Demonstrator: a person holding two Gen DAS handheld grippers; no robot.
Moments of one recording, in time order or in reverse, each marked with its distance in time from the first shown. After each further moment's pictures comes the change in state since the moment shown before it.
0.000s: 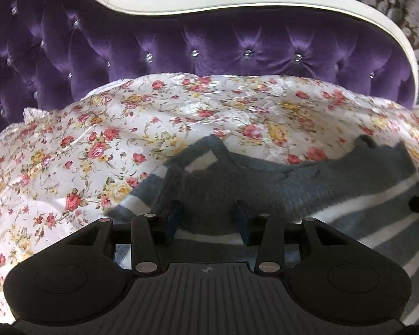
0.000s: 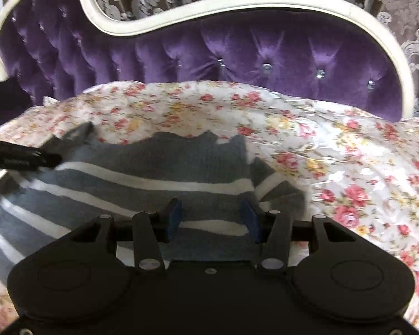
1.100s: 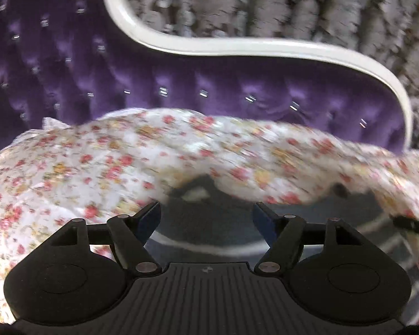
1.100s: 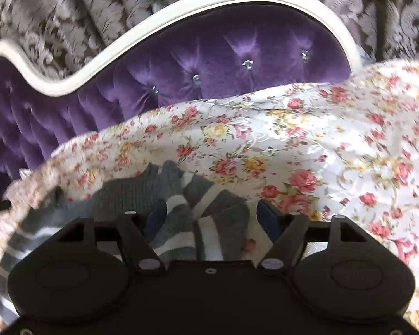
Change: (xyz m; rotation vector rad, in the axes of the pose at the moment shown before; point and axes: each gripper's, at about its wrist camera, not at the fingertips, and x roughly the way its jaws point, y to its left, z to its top) left arm -0.063 -0.019 0.018 -0.091 -0.084 -0.005; right arm -0.015 -0.066 0.002 0.377 -0.032 0.012
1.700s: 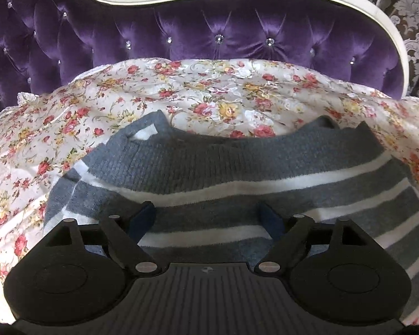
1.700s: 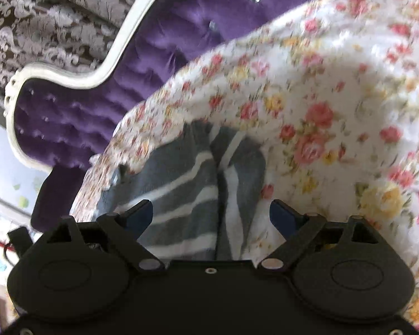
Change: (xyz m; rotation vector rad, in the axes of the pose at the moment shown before) left arm 0.041 -0.043 -0.035 0.063 0.151 0.011; right arm 0.012 -0.046 0.010 0.189 0.330 0.365
